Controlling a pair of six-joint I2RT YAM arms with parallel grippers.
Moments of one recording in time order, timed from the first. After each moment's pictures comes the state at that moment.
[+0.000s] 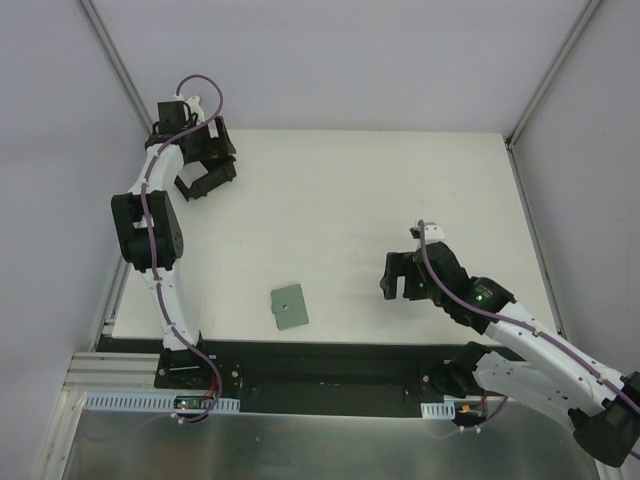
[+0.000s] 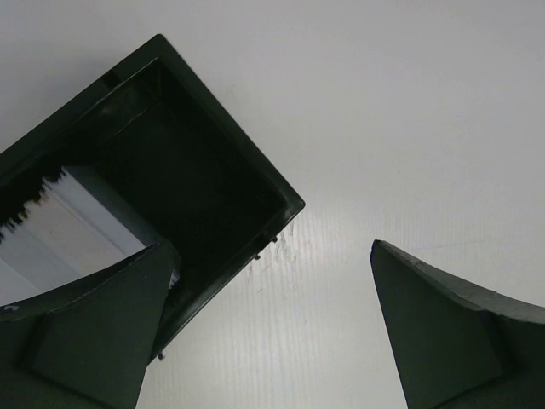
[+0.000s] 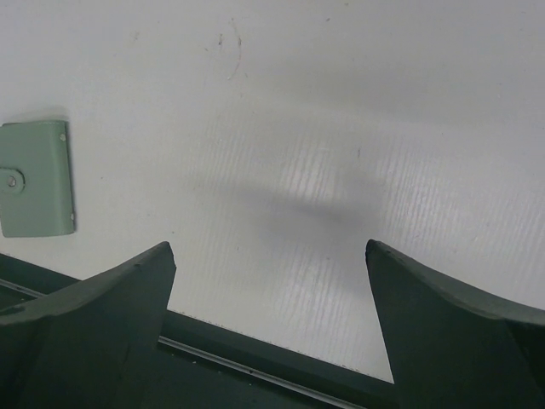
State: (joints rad) left arm 0.12 2.11 1.82 -0.42 0.37 -0.15; right arm 0.77 0.81 0.67 -0.63 0.23 0.52
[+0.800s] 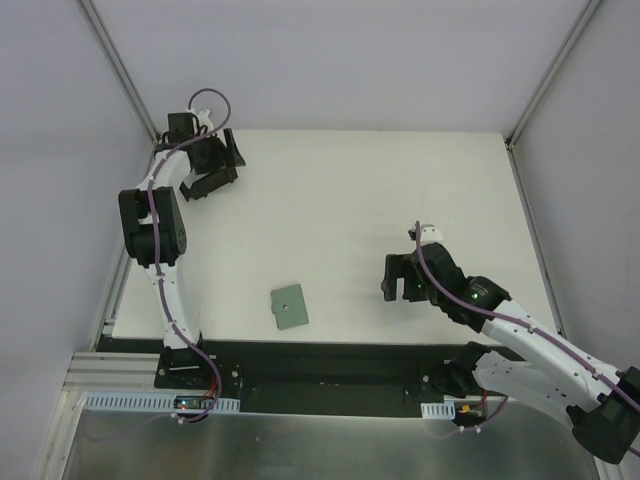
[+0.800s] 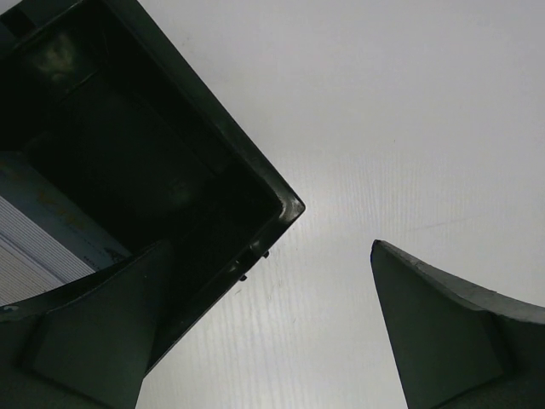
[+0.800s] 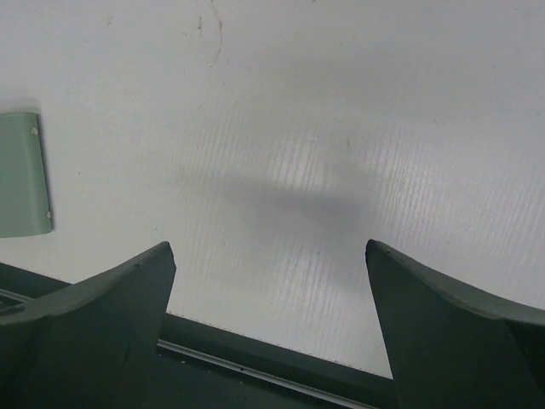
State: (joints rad) left arm 0.11 2.19 1.80 -0.39 0.47 -0.17; right arm 0.77 0.83 0.66 -0.64 0.25 0.52
